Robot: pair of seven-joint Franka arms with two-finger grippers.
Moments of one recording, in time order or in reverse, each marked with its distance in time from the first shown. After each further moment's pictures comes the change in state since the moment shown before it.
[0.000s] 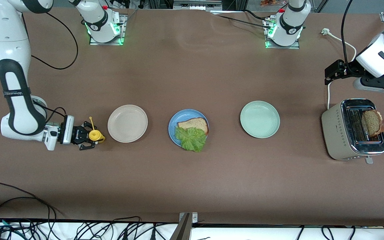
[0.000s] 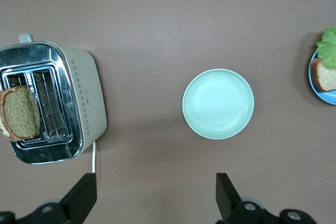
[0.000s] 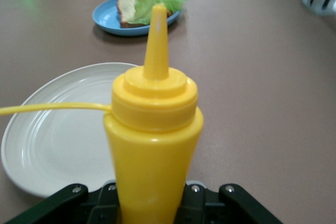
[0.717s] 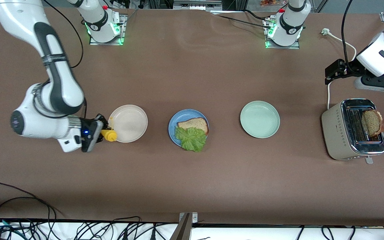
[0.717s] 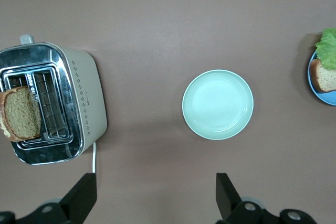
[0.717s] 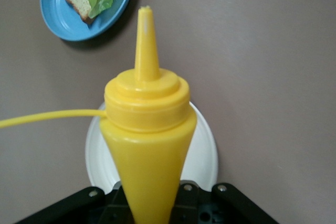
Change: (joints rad) left arm 0.000 -0.003 -0.001 0.002 0.000 0.000 0.000; right arm 0.280 -0.200 -0.005 0.033 -0.572 0.018 1.172
